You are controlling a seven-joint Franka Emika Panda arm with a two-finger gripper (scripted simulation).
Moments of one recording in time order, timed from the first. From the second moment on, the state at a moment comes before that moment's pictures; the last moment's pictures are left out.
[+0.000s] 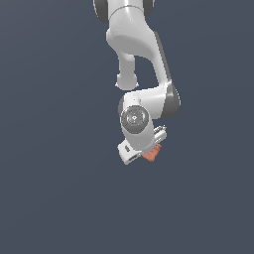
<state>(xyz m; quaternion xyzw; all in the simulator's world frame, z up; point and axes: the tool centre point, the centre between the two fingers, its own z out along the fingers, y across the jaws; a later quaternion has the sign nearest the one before) 0.033 0.080 0.102 -0.95 -0.26 0.07 0.13</state>
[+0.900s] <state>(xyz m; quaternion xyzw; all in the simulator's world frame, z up) 0.051 0.096 0.061 -0.88 -0.41 0.06 0.24</state>
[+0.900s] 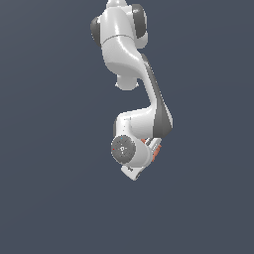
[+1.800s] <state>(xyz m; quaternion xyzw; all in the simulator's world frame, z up) 0.045 0.106 0.038 -0.87 -0.42 0.06 0.26</state>
